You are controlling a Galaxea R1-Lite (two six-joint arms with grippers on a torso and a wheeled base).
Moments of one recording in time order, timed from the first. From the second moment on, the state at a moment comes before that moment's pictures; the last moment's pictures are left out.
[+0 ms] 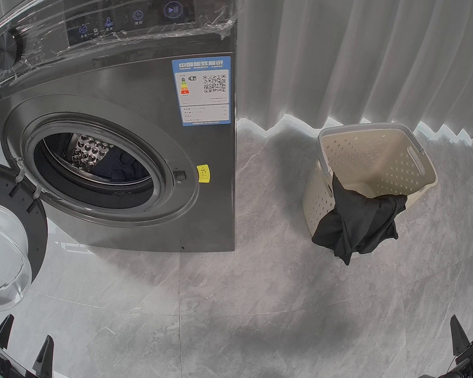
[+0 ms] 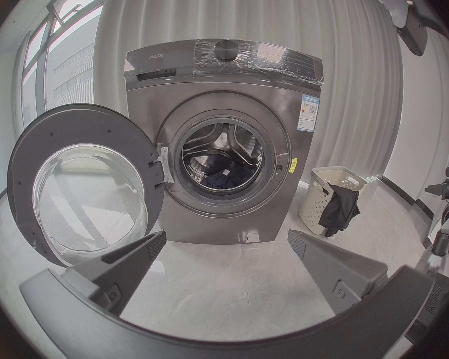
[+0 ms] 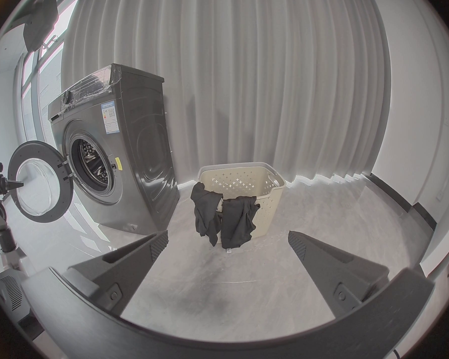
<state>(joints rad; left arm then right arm) -0.01 0.01 -0.02 0.00 -0.02 -0.03 -0.01 0.01 -0.02 0.00 0.00 -0.01</state>
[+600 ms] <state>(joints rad) -0.01 0.02 -0.02 0.00 -0.02 -0.03 -0.01 0.02 -0.02 0.00 0.00 -0.01</state>
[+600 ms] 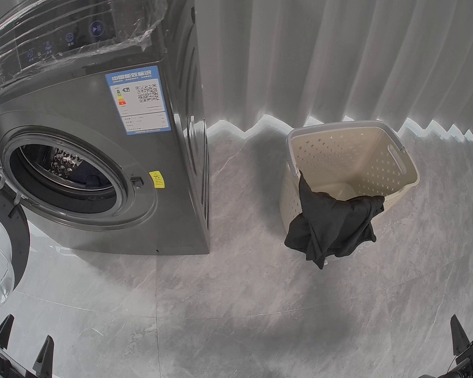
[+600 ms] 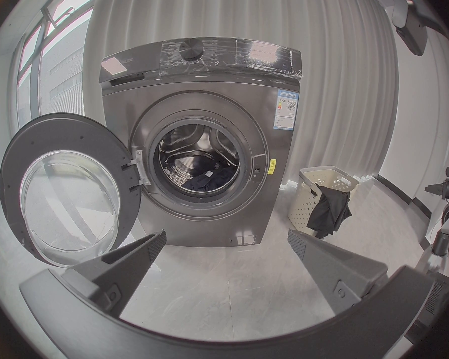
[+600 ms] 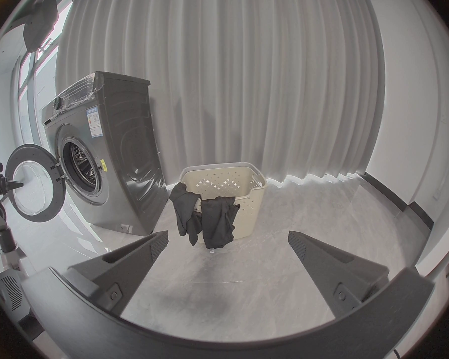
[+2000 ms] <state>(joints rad) -0.01 0.02 -0.02 0.00 -0.02 -0.03 -0.01 0.02 -0.02 0.00 0.00 -0.01</state>
